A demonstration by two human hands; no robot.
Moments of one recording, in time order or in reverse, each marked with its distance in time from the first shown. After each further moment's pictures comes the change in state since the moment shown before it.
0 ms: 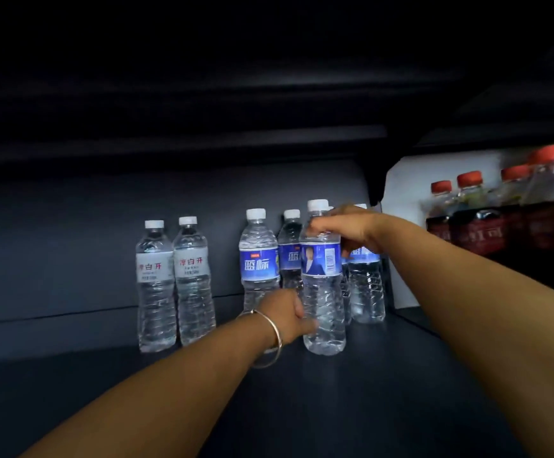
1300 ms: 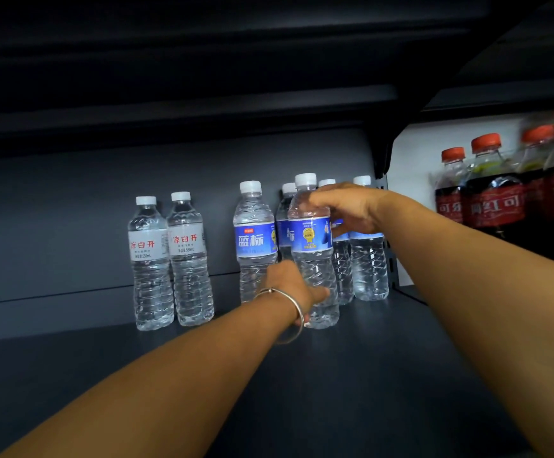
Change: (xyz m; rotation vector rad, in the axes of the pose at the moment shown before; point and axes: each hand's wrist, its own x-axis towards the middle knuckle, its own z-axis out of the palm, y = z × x) left_hand 0.023 0.009 0.024 -0.092 0.145 -0.225; right_hand 0.019 0.017 0.011 0.282 -0.098 -0.035
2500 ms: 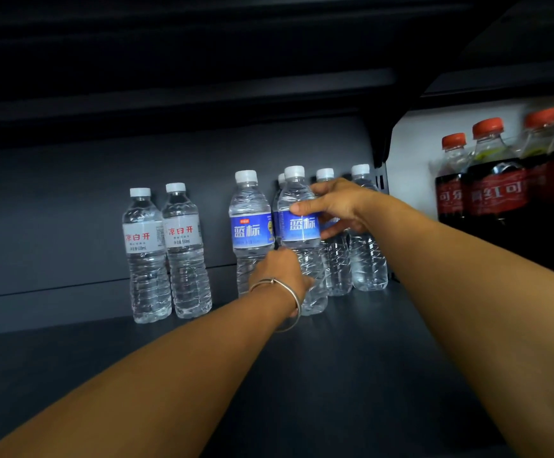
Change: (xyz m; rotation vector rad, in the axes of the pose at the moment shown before) left_hand 0.007 -0.004 -0.001 0.219 0.103 0.070; right_hand 0.000 0.009 0.011 0.001 0.085 0.072
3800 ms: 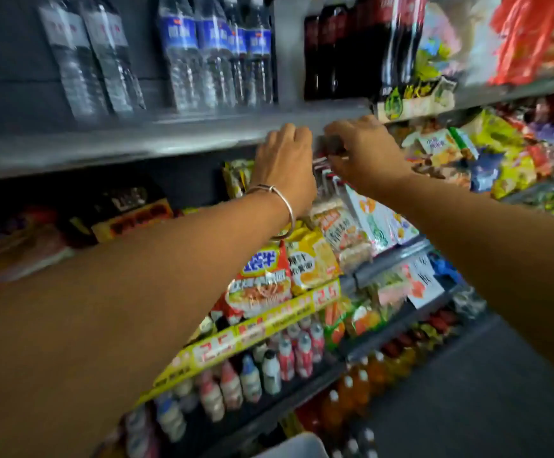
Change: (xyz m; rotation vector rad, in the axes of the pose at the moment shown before) left_hand -0.334 -0.007 -0.043 -0.146 0.015 0.609; right_hand -0.402 0.046 0.098 -1.185 0.511 -0.079
